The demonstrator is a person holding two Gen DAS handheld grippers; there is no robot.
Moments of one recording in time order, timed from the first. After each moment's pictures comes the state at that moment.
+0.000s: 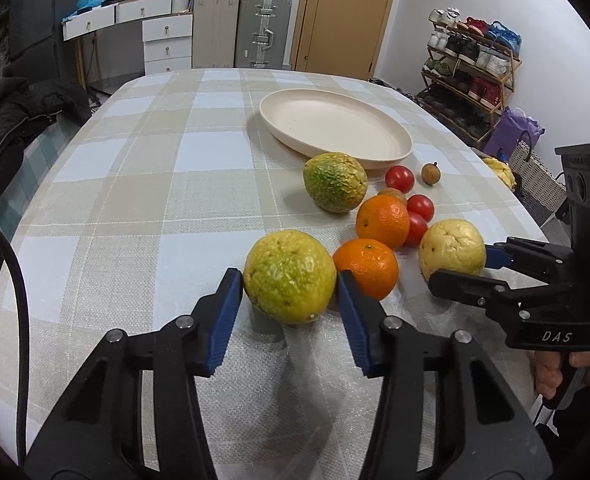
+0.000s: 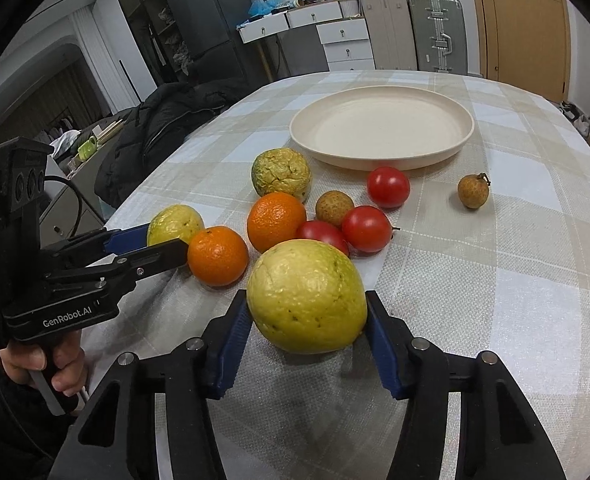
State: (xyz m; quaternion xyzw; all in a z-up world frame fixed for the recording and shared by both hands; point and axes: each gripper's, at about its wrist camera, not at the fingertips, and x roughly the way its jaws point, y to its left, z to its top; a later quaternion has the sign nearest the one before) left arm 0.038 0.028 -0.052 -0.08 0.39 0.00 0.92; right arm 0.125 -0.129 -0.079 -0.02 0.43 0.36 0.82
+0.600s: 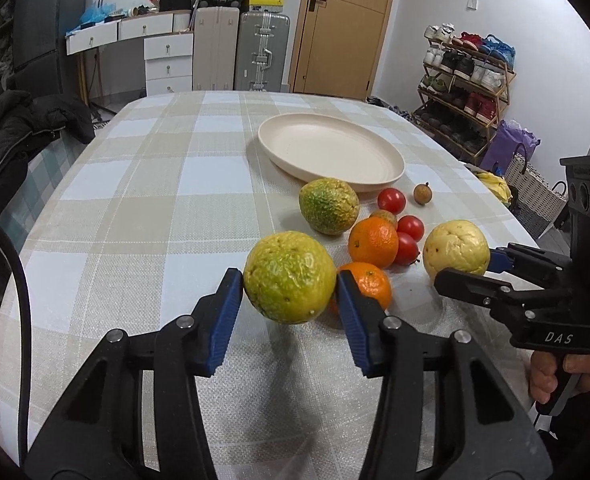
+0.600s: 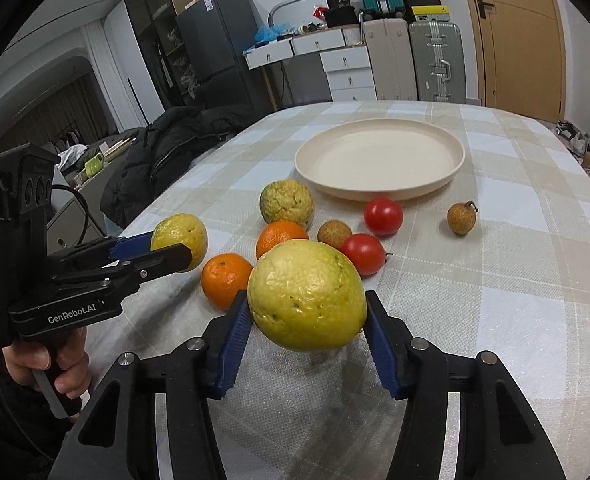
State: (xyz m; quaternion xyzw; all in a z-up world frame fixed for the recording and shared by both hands) left arm 0.026 0.027 -0.039 -0.08 0.35 0.00 0.93; right arm 0.119 -0.140 -0.072 -0.01 0.38 0.37 0.85
